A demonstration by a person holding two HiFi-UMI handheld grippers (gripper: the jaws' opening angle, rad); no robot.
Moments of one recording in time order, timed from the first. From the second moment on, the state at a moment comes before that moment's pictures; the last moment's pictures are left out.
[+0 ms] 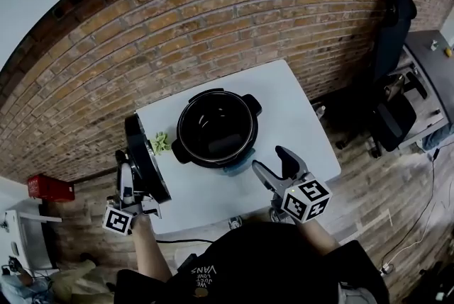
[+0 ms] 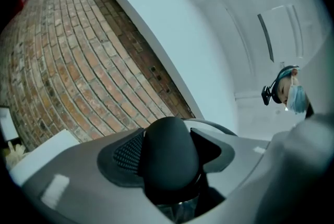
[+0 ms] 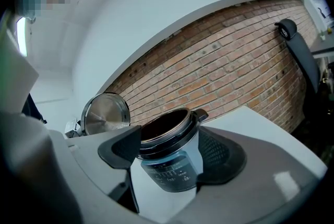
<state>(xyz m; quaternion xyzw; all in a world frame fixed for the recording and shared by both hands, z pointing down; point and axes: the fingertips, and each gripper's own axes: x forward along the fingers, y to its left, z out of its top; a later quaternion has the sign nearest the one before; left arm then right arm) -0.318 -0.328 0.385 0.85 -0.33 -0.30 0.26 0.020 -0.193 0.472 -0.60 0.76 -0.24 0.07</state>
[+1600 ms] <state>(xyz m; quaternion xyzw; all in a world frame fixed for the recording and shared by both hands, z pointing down) -0.036 -0.350 0.432 0.97 0.08 0.22 -0.10 0.082 -0.090 0.490 -0.75 0.61 -0.23 0.12</state>
